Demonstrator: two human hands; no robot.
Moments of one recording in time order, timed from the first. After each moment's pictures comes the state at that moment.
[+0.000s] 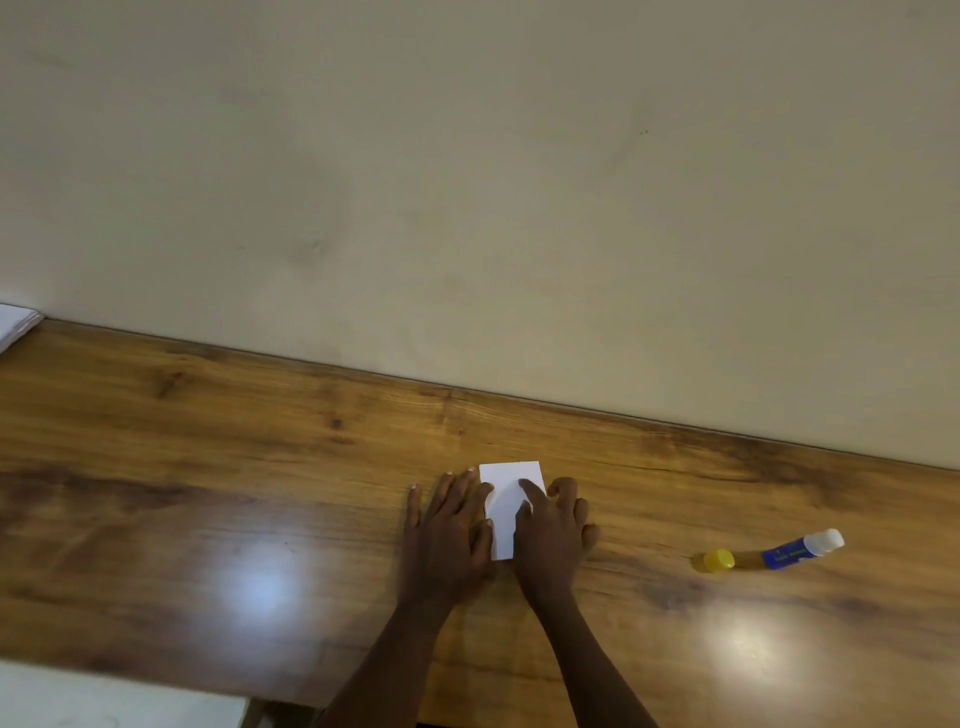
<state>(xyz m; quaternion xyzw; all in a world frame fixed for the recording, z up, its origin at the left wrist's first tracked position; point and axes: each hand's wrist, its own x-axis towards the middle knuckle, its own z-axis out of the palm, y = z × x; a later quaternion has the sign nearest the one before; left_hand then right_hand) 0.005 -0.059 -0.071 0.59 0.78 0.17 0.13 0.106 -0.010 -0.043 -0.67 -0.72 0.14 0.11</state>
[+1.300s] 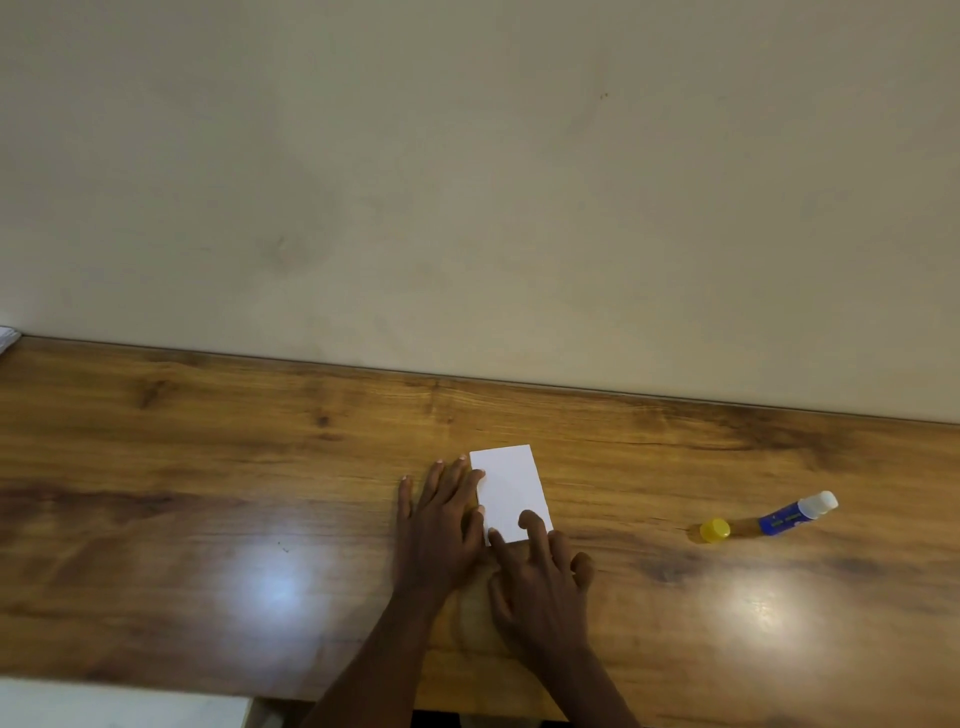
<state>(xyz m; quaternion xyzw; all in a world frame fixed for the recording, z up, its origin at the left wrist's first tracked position) 0.006 -0.058 -0.072 0.60 0.78 0.17 0.12 0.141 -0.071 -0.027 -0.54 -0.84 0.05 0.00</state>
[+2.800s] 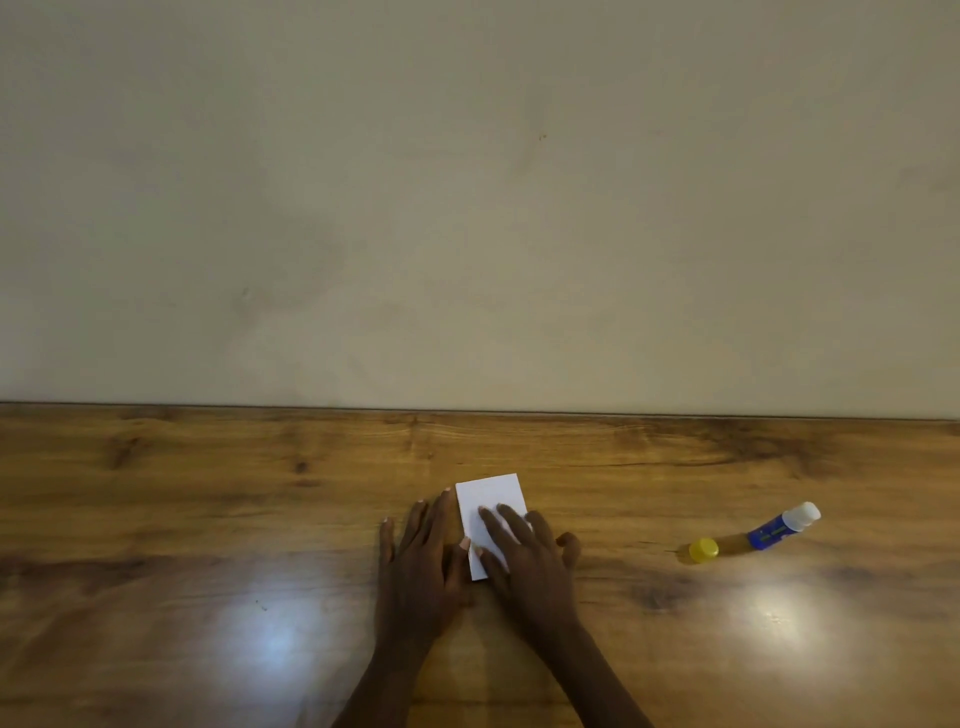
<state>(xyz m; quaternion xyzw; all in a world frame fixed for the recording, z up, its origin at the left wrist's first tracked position) 0.005 -0.059 -0.080 0.58 0.78 0.23 0.12 0.136 -0.015 -0.058 -0.53 -0.82 0.20 0.05</state>
